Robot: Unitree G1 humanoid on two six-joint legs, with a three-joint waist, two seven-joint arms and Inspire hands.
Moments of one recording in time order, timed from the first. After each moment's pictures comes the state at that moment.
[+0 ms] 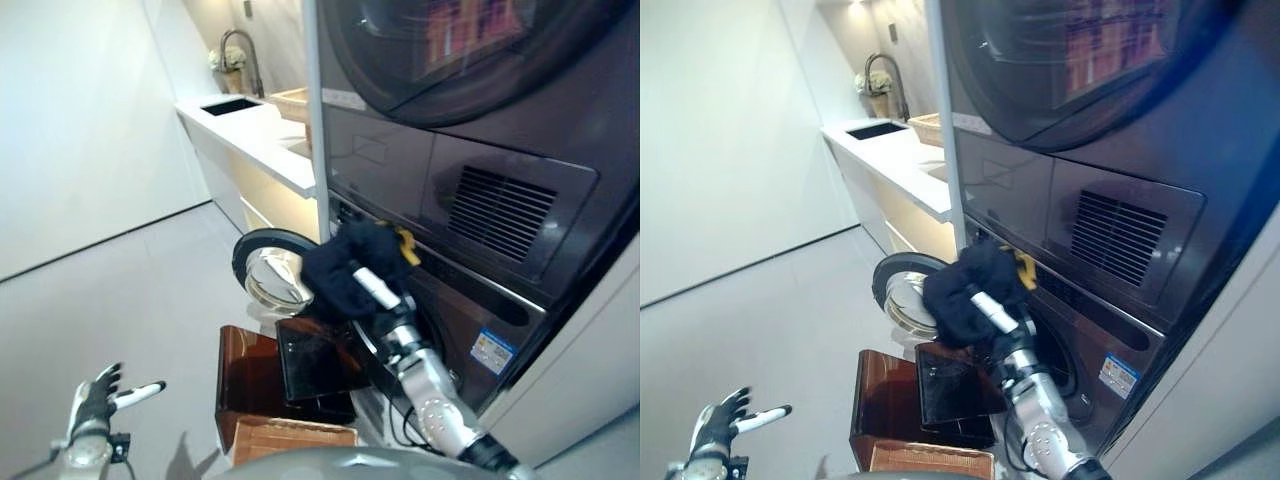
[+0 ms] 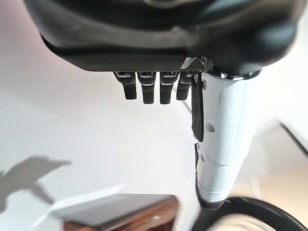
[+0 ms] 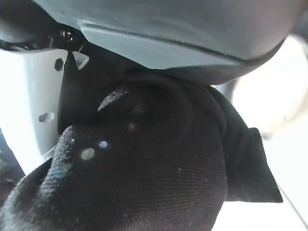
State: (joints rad) left arm 0.14 0.44 0.03 1.16 -0.25 -0.28 0.21; right arm 0.04 -0.33 0.42 0.28 1.02 -0.39 0.03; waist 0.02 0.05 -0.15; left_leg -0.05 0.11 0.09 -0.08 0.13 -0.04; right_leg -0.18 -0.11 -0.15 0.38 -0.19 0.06
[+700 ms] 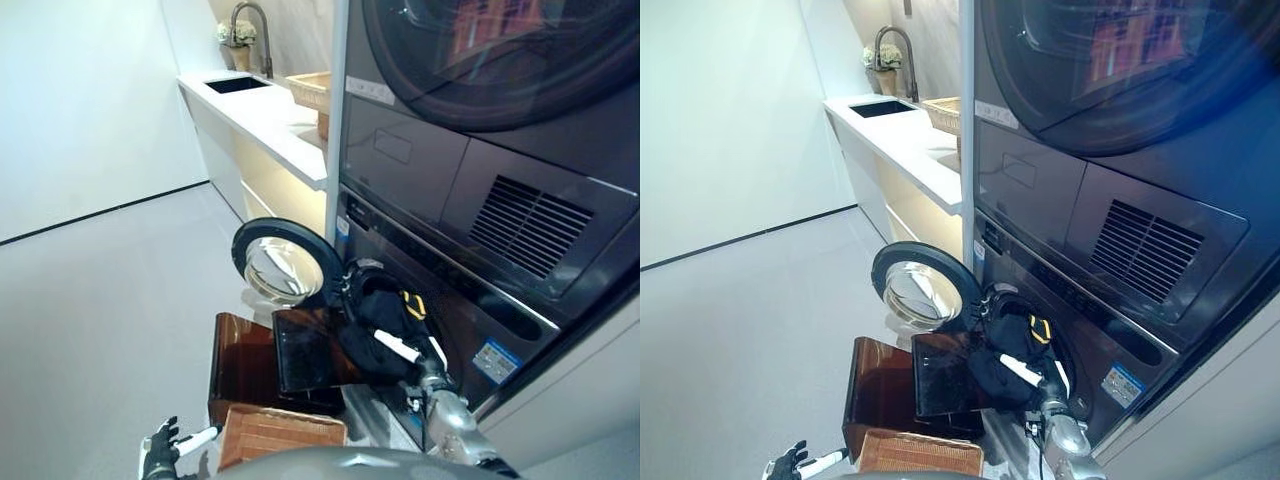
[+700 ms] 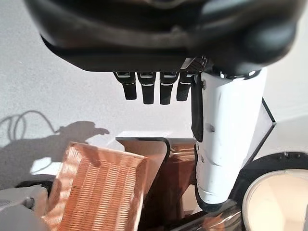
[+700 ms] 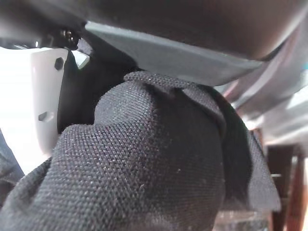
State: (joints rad) left arm 0.12 0.24 -0.06 1.27 -0.27 -0.32 0.25; right arm 0.04 -0.28 0.35 0.83 0.69 -0.31 -0.11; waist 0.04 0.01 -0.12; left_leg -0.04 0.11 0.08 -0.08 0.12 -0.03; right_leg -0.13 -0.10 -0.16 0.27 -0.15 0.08
